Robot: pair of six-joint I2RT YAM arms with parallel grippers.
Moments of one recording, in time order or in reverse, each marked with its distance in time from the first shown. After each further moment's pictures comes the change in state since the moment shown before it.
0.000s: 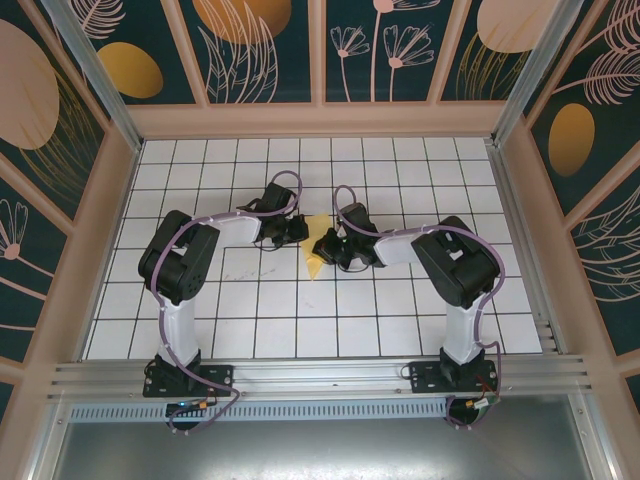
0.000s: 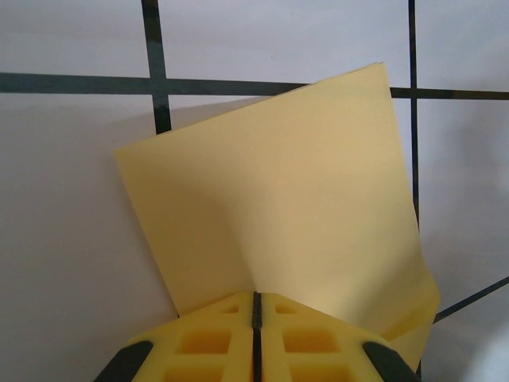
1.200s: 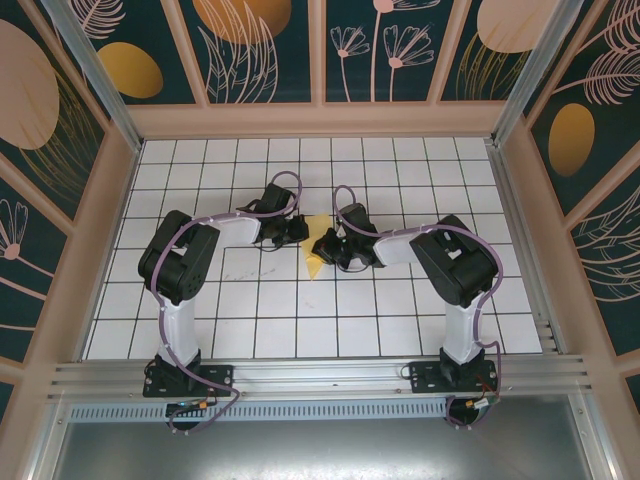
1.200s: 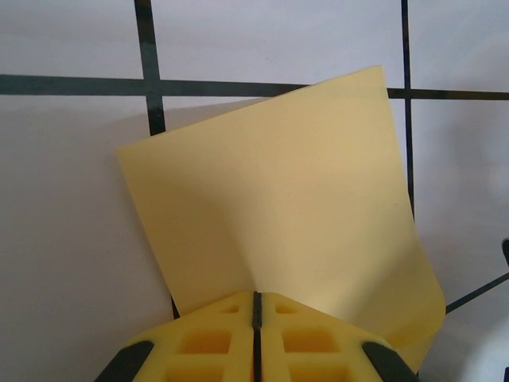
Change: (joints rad) left arm 0.001 0.000 -0.014 0.027 0.011 0.000; right arm 0.000 0.011 0.000 0.023 -0.001 -0.001
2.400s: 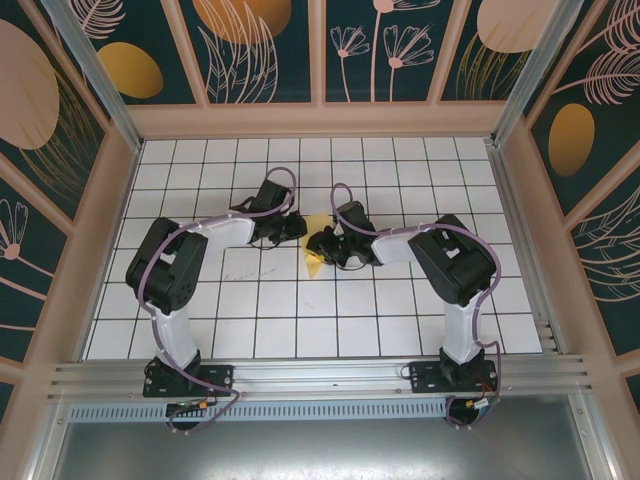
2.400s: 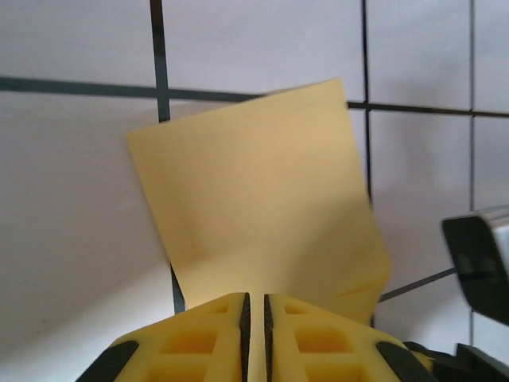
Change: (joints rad) left arm 0.003 -0.111 -0.020 -0.048 -0.033 -0.045; right arm 0.003 0.017 0.027 0.004 -0.014 -0.011
